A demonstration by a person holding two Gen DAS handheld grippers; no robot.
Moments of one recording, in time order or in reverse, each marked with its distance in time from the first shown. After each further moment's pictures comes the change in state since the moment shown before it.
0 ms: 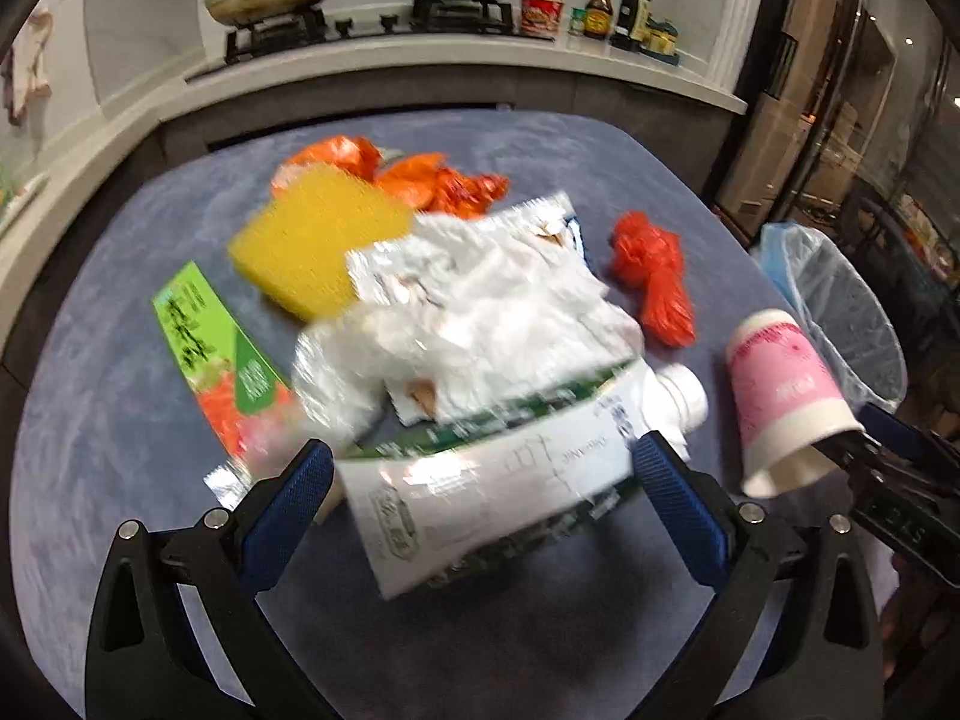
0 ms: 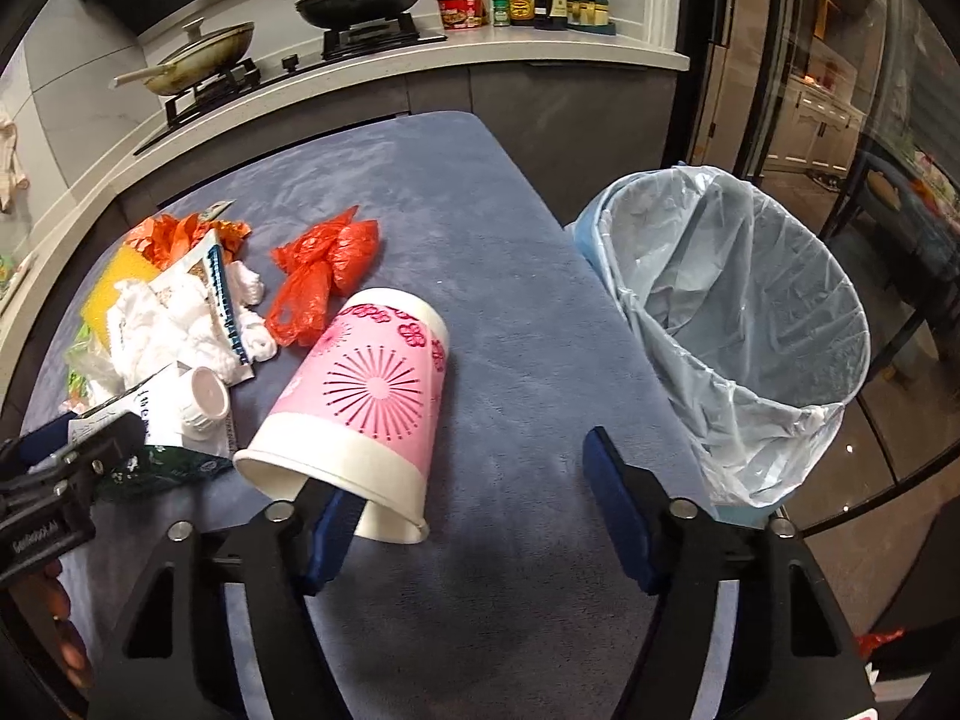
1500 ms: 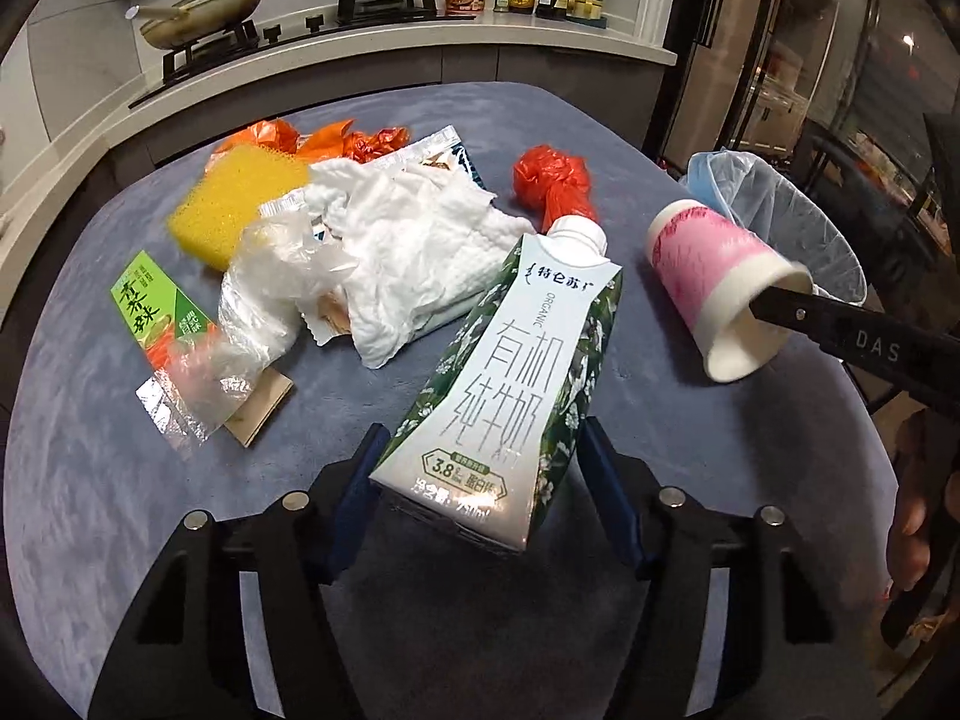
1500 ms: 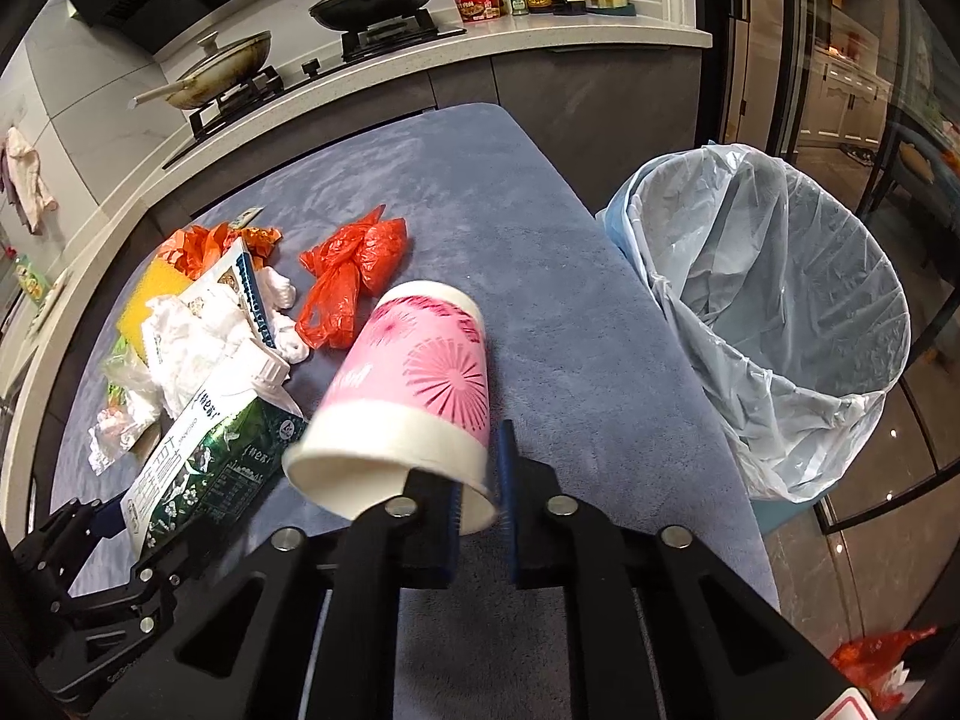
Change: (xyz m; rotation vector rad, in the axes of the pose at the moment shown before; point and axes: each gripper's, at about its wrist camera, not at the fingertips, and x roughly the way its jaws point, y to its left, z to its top) left arm -0.015 -0.032 -0.040 0.144 0.012 -0.034; right arm 0.002 -0.009 0.002 0.038 0.027 0.113
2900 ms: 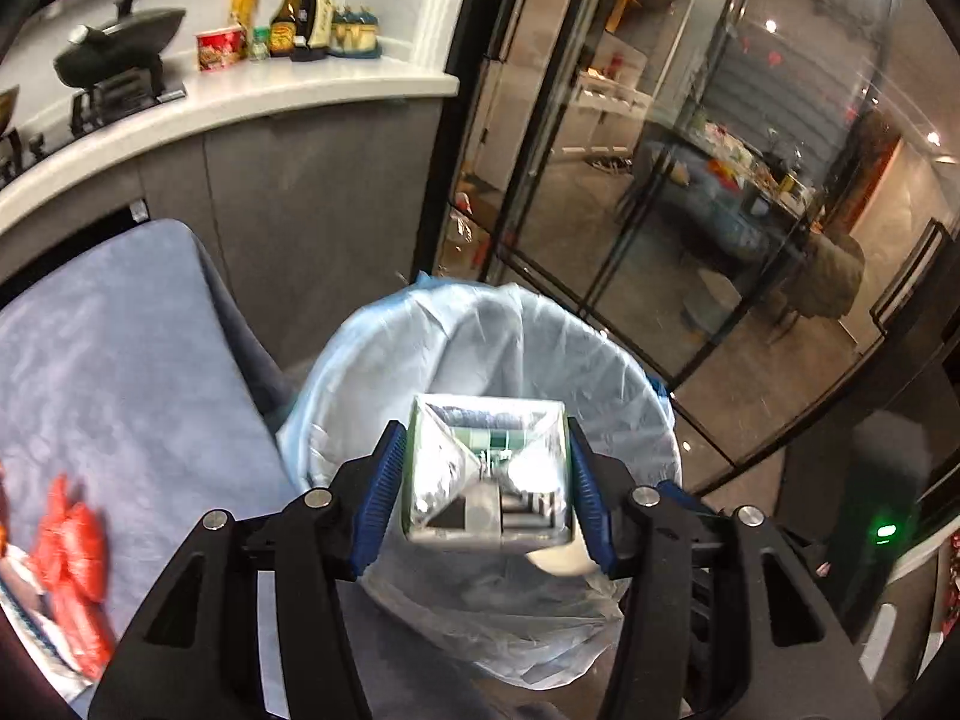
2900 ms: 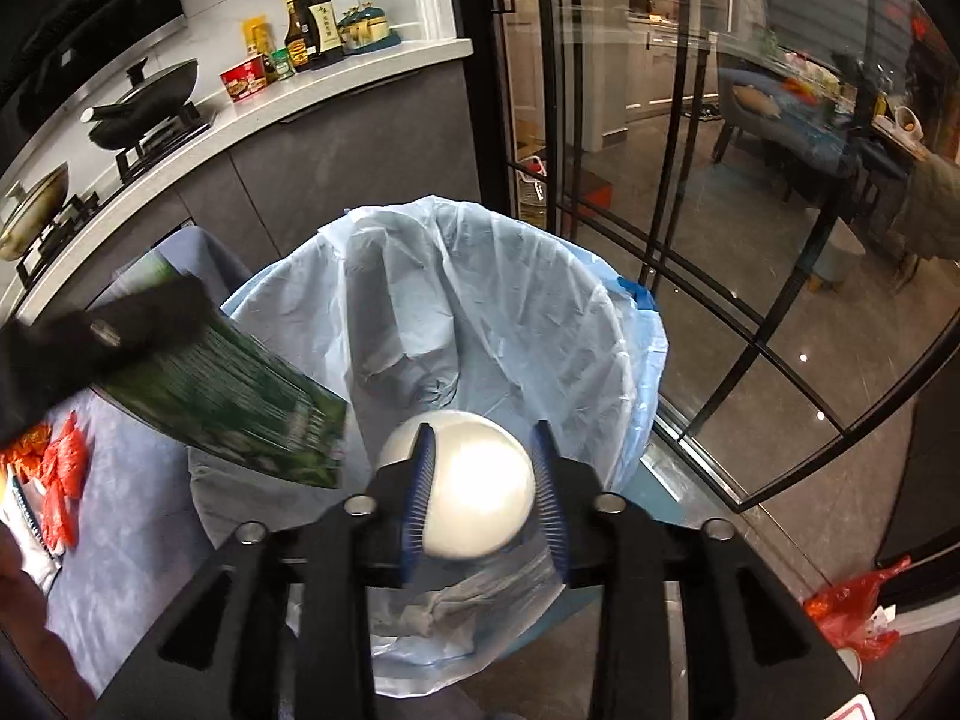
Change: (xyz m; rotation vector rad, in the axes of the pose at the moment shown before) left arm 0.099 -0.235 0.189 0.171 -0.055 -0.378; right arm 0.004 -0.207 0.052 0.274 -0.092 -0.291
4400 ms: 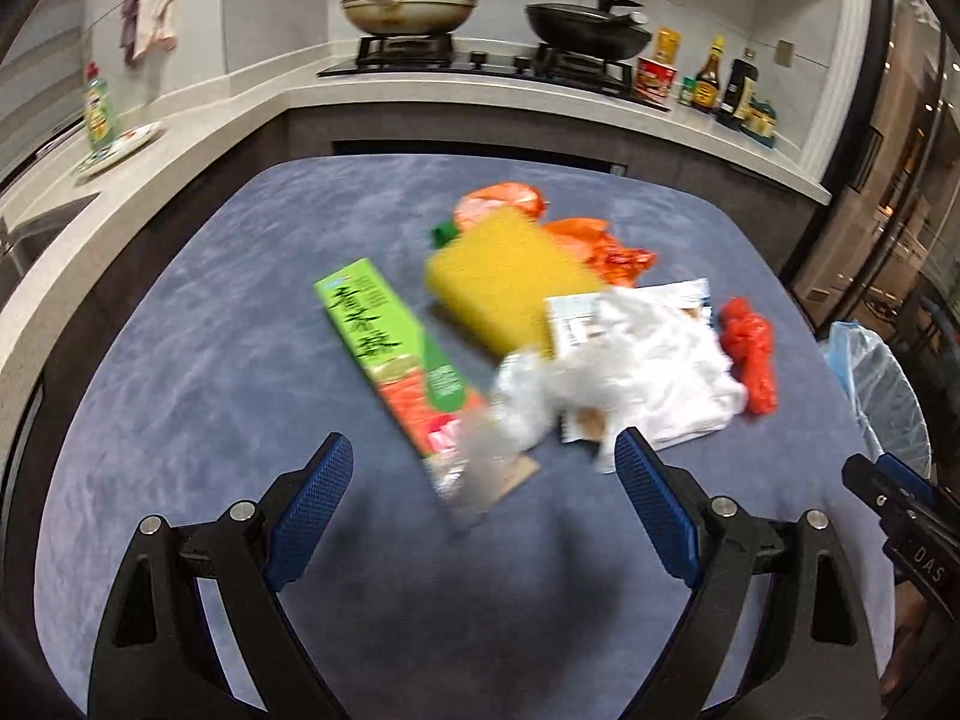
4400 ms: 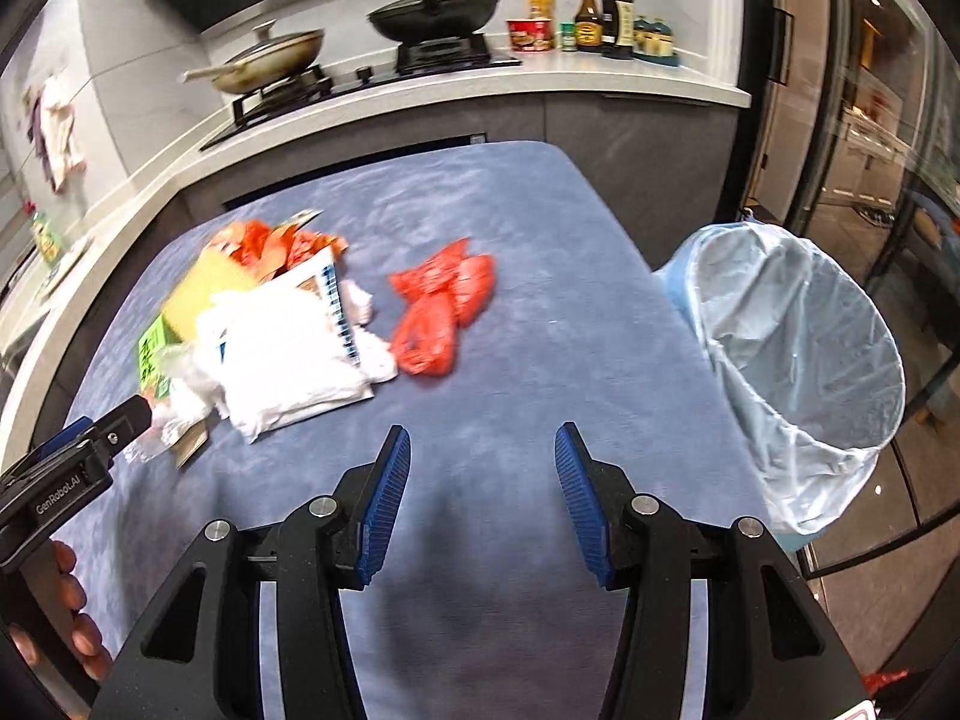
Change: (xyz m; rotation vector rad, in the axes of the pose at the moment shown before) left arm -0.248 0.234 -0.212 -0.488 -0.118 0.621; right arm -0.104 0.226 -0.109 -0.386 0.016 0.292
